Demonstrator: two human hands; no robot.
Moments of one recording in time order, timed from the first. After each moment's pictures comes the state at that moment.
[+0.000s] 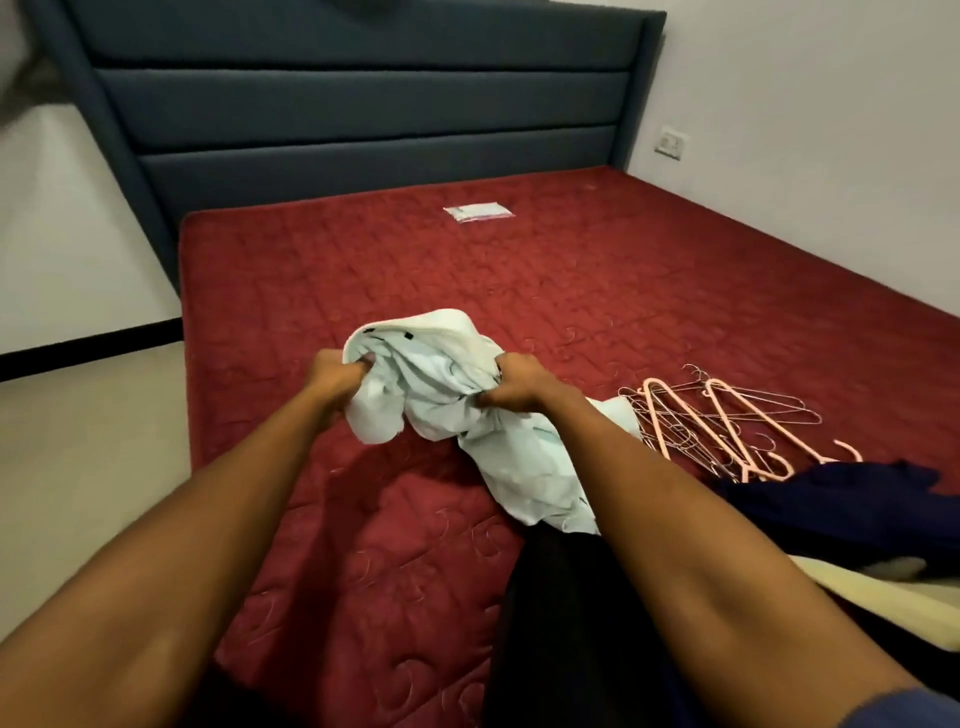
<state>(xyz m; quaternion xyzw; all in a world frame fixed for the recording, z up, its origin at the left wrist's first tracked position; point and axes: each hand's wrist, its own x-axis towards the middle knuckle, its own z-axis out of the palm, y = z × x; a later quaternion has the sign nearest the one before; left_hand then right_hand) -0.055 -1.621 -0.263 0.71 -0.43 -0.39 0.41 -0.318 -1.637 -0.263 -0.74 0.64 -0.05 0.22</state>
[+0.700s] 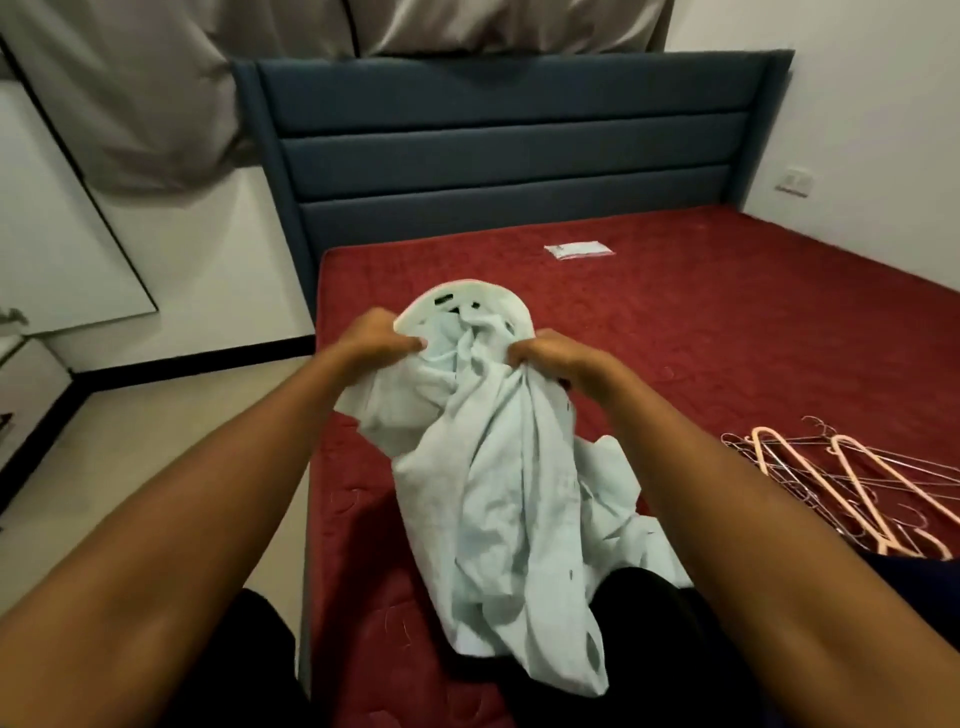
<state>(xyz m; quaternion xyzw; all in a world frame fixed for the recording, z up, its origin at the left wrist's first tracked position) 0.027 -1.603 -0.172 0.73 -0.56 -0.26 0.27 -0.239 -1.629 -0.181 -0.65 0.56 -0.19 0.47</state>
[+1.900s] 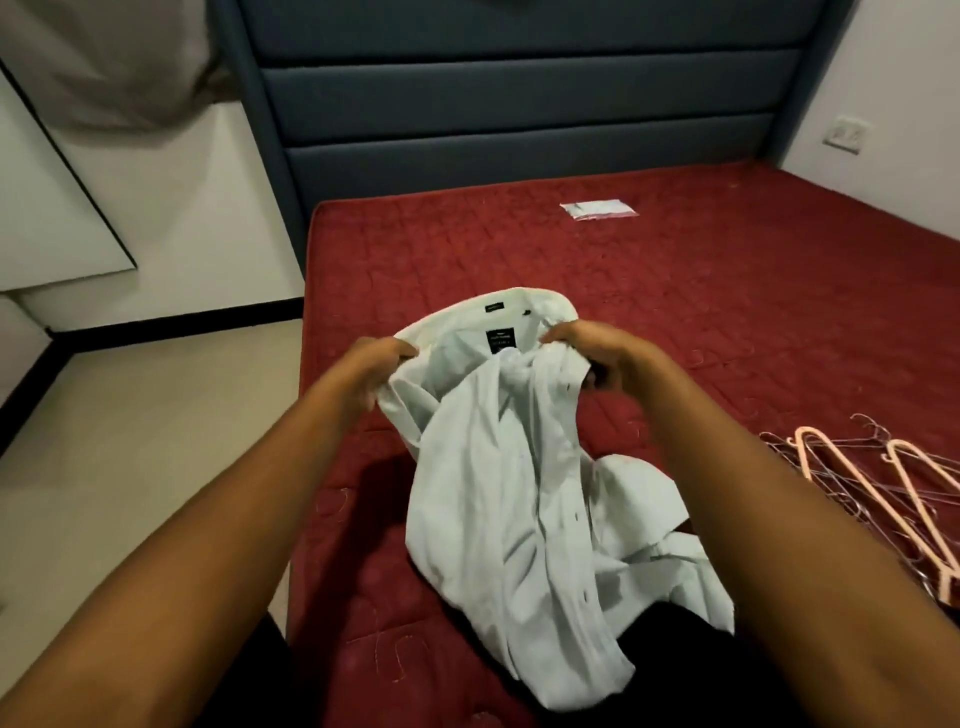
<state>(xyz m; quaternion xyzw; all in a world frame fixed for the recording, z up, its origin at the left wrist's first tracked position) 0.019 -1.632 -0.236 0.73 -0.33 -0.45 0.39 -0.260 -1.705 -0.231 -0.56 0.60 -0.15 0.55</state>
